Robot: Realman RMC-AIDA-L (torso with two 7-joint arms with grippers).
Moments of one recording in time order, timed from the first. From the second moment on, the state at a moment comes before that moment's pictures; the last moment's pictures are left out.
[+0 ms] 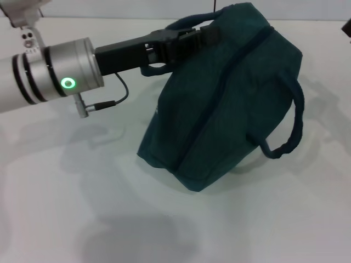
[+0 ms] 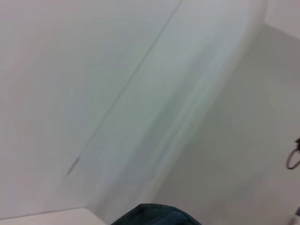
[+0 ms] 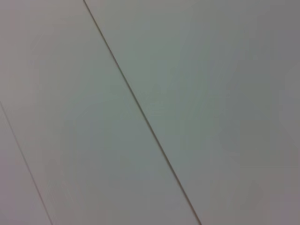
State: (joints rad) left arm -0.70 -2.09 0.71 0.45 1.65 1.60 -1.64; right arm 0.37 1.95 -1.57 -0.39 -0.34 -1.31 1.07
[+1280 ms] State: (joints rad) left arm -0.64 -2.06 0.75 0.51 1.51 1.48 -1.58; right arm 0.40 1.95 -1.56 -0.37 -0.50 -1.59 0.98
